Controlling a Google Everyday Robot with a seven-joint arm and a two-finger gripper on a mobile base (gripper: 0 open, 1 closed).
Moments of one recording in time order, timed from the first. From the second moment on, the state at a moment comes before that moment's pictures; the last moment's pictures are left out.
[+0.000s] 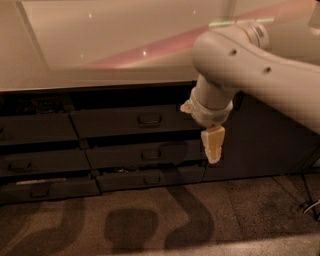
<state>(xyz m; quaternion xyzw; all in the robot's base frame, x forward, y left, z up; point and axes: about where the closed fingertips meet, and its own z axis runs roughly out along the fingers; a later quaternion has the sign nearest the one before) 0.533 -0.118 0.798 -0.81 0.57 -0.06 0.08</state>
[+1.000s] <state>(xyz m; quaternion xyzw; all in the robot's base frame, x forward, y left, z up) 0.521 -0.120 0.775 -0.81 0.55 -0.14 0.14</state>
